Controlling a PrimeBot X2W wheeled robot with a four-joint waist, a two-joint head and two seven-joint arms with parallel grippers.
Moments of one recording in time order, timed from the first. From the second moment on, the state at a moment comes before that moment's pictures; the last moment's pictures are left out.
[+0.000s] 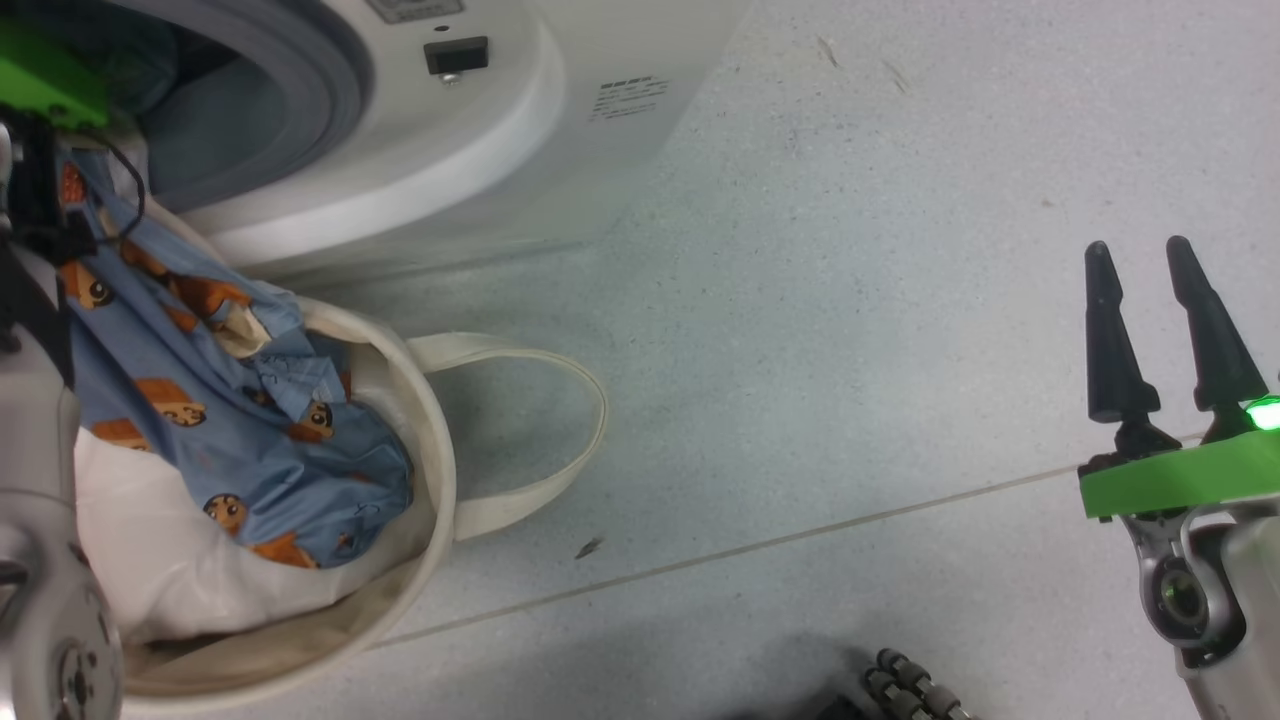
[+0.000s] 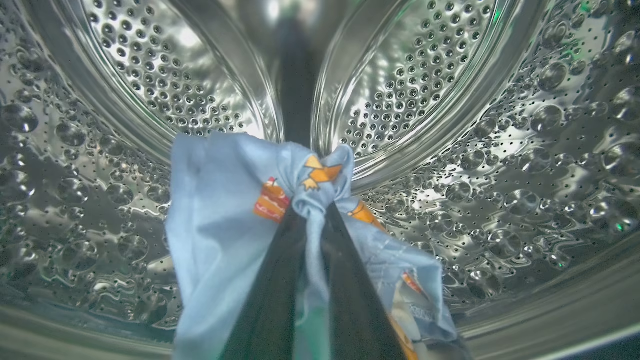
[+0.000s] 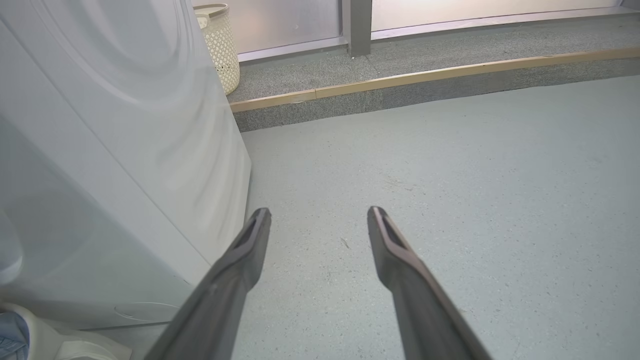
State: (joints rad) left arm -1.21 0.25 0.16 1.00 -0.11 -0.07 -0.26; right arm -0.26 -0.38 0.17 0.04 0.56 0.13 -0.25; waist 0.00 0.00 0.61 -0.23
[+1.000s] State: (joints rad) left arm -1.15 0.20 0.12 1.29 -0.15 -0.10 -0.25; right arm -0.27 -0.38 0.24 0.10 0.57 0.13 -0.25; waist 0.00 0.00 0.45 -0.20
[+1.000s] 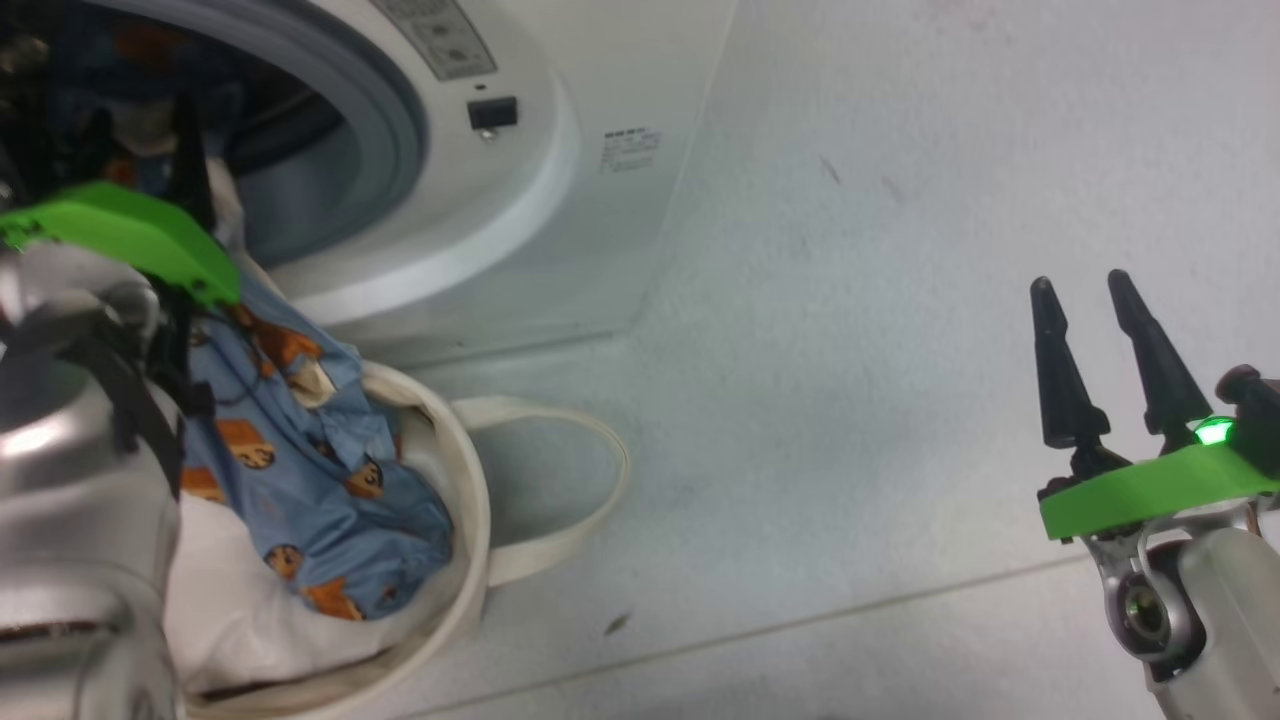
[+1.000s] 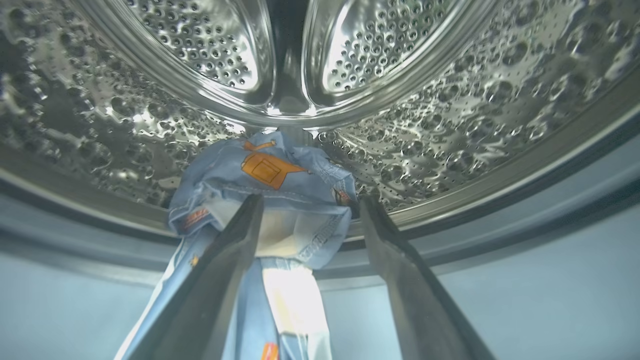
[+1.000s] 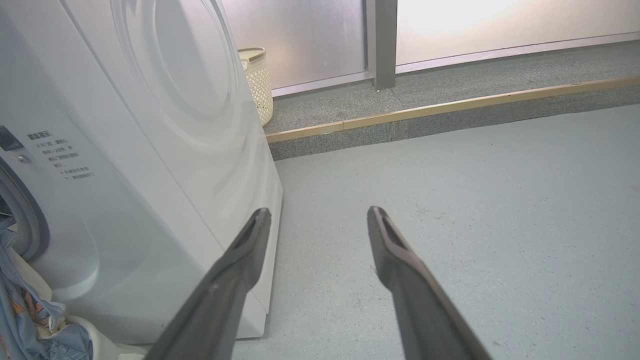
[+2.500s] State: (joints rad) left arm -0.37 0.18 0.01 0.62 -0.28 -0.12 -0.25; right arm -0.21 -0.35 0.30 0.15 0.55 0.13 -0.25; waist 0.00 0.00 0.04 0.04
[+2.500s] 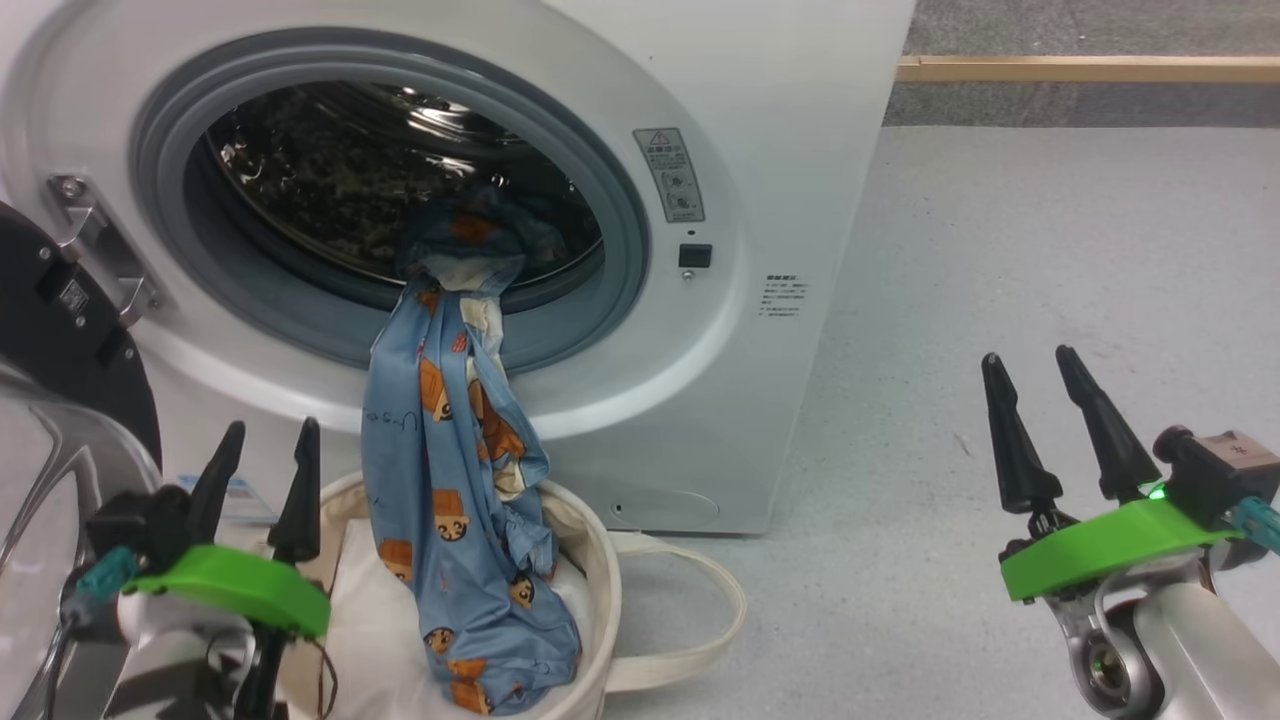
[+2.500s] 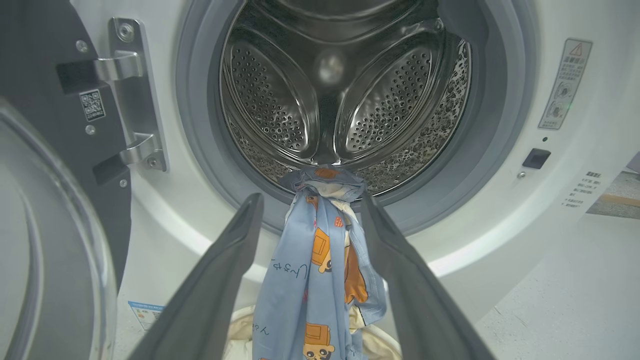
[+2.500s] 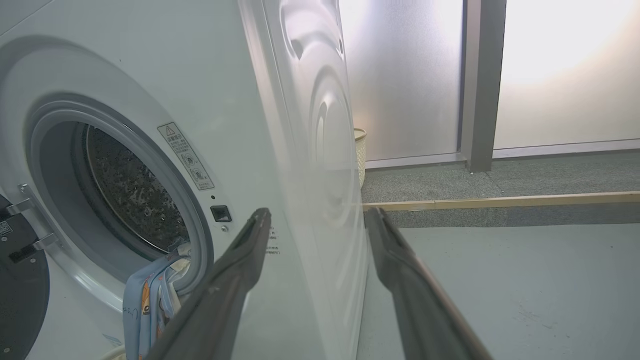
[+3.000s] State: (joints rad) left arm -0.29 0.16 0.04 0.57 -0.25 -0.12 -0.25; right arm -0.18 -0.33 0.28 0.15 0.54 0.13 -0.25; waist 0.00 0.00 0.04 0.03
